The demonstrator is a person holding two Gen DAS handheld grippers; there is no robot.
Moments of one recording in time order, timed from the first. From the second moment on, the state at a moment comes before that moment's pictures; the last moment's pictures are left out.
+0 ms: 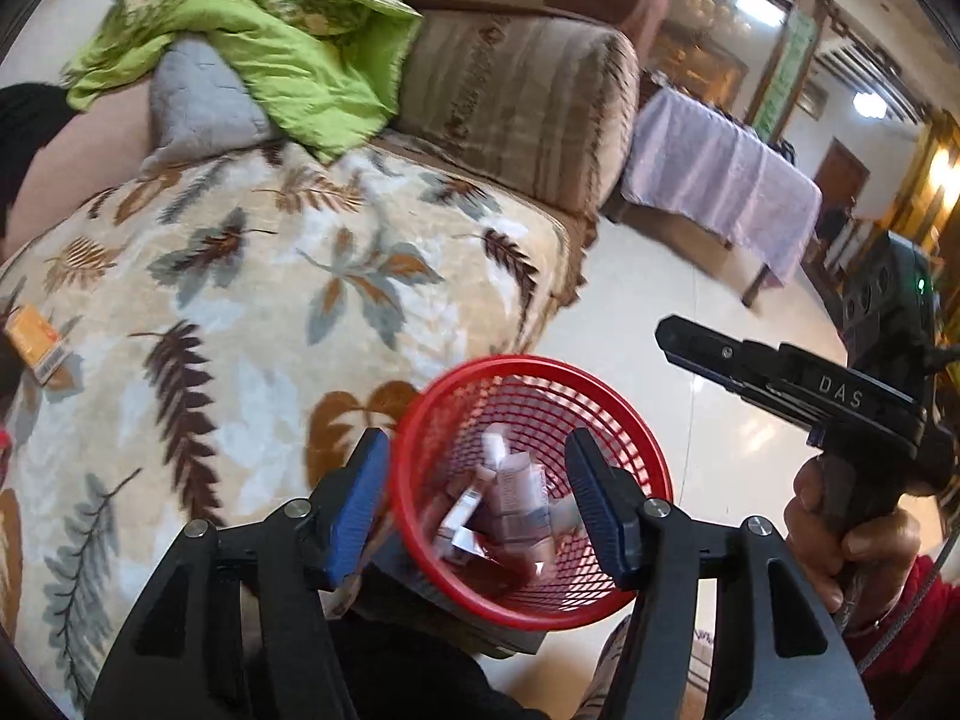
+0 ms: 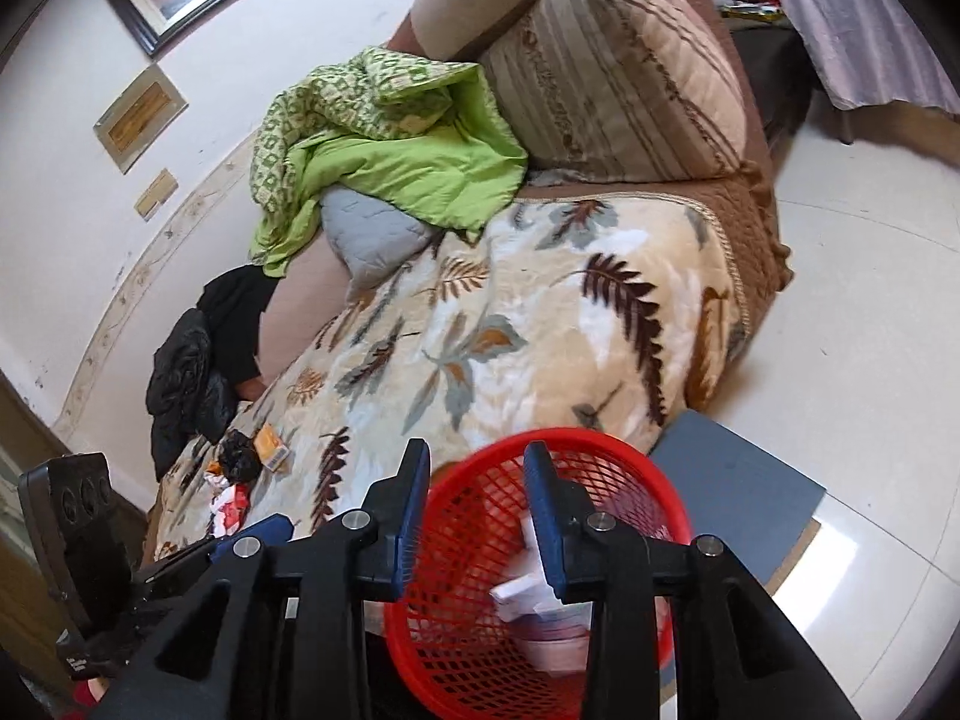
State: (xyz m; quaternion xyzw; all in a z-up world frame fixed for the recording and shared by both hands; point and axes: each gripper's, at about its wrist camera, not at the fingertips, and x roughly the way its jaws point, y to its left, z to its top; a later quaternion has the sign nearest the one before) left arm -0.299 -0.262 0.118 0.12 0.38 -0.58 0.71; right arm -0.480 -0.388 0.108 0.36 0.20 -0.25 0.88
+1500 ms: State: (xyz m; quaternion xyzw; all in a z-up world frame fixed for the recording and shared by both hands) left arm 0.024 -0.050 0.019 -0.14 0.49 -0.28 0.81; right arm -0.141 -0.253 0.094 0.22 0.35 -0.02 0.91
